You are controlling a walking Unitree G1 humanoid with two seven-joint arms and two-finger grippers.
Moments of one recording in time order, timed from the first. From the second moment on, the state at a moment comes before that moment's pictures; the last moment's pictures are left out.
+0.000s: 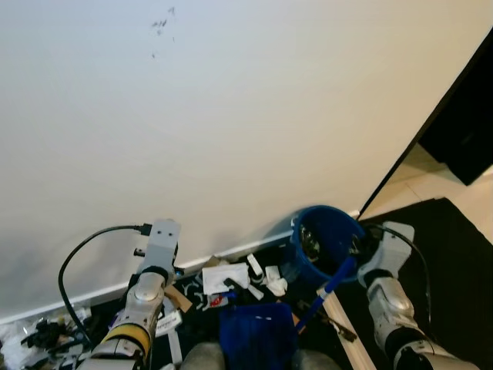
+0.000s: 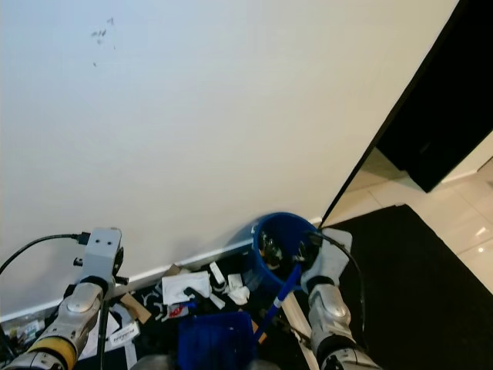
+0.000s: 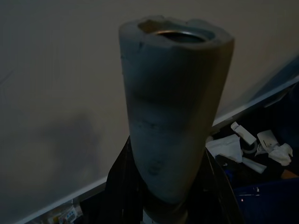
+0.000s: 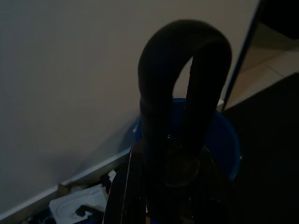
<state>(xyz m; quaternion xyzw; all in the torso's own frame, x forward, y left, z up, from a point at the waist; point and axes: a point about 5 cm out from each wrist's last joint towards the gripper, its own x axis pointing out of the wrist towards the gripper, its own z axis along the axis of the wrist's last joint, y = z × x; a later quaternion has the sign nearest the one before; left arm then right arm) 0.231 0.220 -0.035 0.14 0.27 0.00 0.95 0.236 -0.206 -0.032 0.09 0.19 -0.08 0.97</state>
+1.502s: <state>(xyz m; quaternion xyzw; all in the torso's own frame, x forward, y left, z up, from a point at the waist) 0.214 0.237 -0.038 0.08 0.25 0.08 0.96 0.245 -0.172 -0.031 0.02 0.21 0.05 0.98</state>
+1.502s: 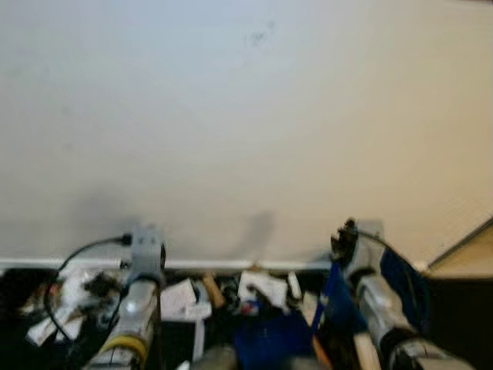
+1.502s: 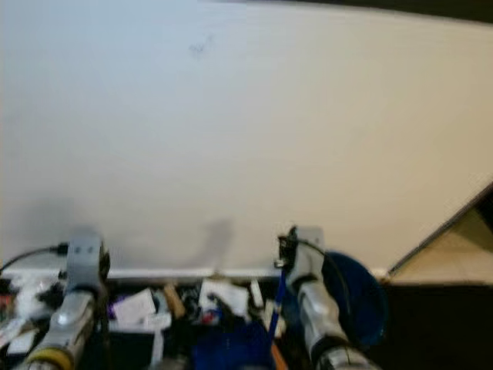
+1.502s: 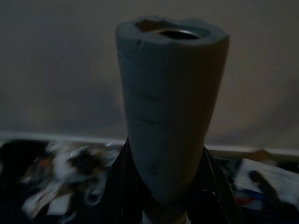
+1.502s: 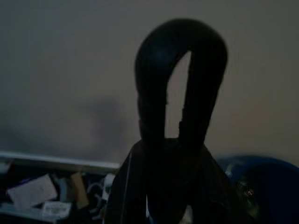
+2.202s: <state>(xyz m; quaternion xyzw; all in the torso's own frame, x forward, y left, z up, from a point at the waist) 0.216 0.228 -0.041 0.09 0.26 0.03 0.96 0.236 -0.174 -0.033 0.07 0.20 0.02 0.98</state>
